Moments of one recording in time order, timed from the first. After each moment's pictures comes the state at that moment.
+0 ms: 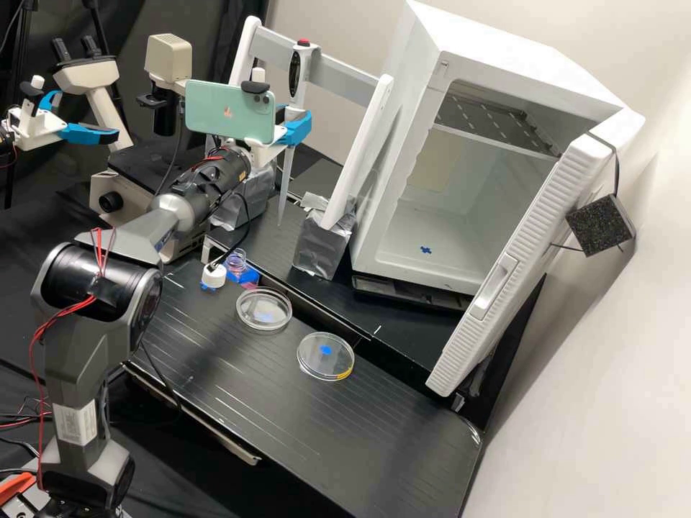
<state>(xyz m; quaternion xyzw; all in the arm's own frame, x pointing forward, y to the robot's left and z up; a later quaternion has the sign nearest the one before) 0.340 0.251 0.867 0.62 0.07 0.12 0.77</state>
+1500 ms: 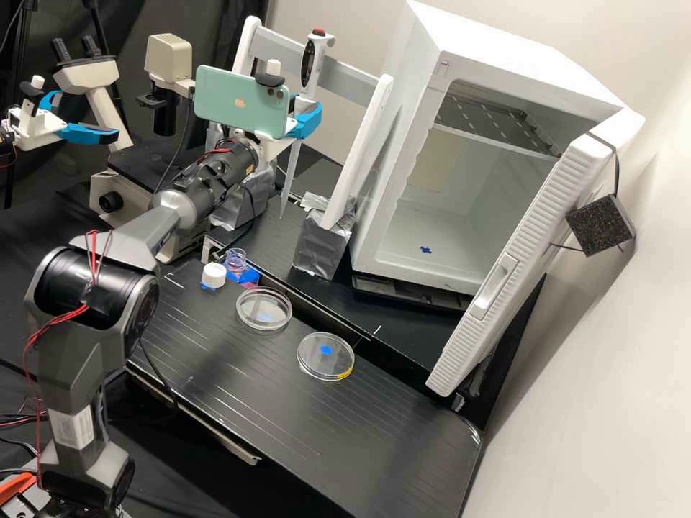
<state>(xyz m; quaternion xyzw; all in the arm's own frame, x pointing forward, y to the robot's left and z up) 0.332 0.259 0.896 0.67 0.06 0.14 0.73</state>
